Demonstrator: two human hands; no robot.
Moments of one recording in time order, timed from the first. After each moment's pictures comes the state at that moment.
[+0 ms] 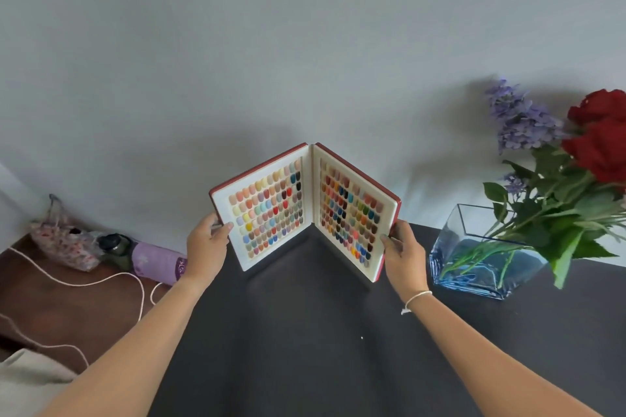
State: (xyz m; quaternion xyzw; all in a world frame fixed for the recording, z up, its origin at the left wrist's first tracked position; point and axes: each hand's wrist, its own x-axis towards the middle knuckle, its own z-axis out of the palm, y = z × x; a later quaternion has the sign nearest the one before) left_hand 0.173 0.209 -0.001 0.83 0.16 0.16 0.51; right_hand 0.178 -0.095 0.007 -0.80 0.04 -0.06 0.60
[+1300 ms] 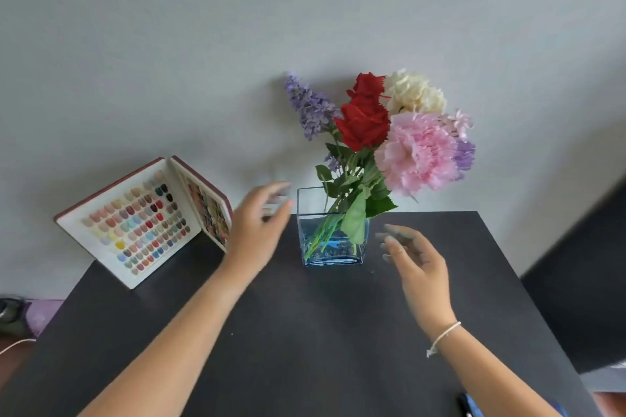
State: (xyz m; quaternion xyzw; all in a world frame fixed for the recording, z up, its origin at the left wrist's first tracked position) left_hand 0.149 -0.135 0.096 0.82 -0.14 0.16 0.53; right_hand 0.072 -0.343 0.048 -0.69 0.07 -0.20 0.69
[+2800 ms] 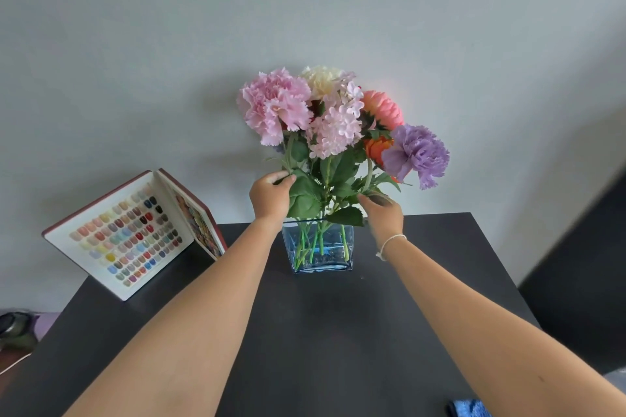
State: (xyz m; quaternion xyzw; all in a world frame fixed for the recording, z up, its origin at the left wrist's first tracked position) left_hand 0.240 -0.205 0.075 0.78 0.07 0.14 0.60; right_hand 0.190 -0.370 0.040 -0.67 0.23 -0.14 0.69
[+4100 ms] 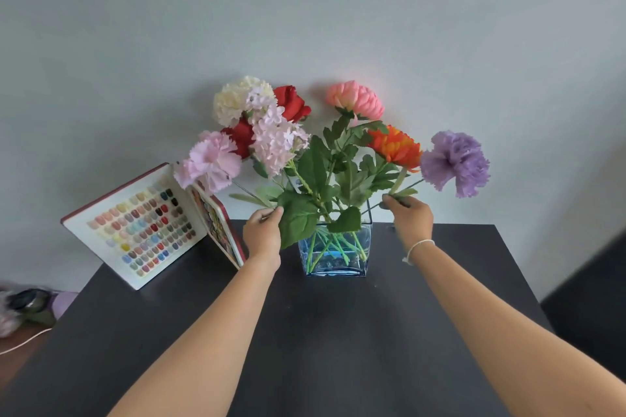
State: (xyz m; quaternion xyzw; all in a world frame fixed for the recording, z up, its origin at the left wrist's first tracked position) left_hand 0.218 -0.168 0.028 0.67 0.23 0.13 0.70; right_hand 0.201 -0.385 0.043 -0.74 0.22 -0.14 0.61
